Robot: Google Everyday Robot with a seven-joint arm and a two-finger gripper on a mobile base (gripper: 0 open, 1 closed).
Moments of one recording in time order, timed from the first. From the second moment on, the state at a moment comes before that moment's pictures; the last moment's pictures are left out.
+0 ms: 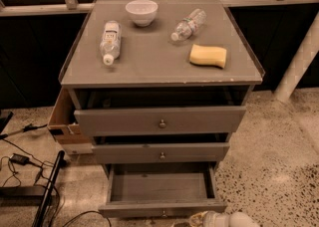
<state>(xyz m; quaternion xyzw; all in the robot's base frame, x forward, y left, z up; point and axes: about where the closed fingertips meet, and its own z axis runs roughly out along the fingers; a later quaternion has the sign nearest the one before) 0.413 -0.178 0.145 -0.63 0.68 0.12 0.35</state>
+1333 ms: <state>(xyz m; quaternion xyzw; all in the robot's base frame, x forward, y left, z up) 0.497 -0.169 0.149 -0.60 0.64 -0.02 0.48</state>
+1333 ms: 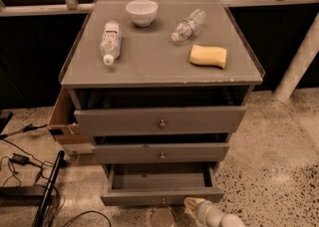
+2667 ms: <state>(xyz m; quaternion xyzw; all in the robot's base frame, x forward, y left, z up) 0.602 -0.161 0.162 -0.58 0.64 -0.07 0.50</state>
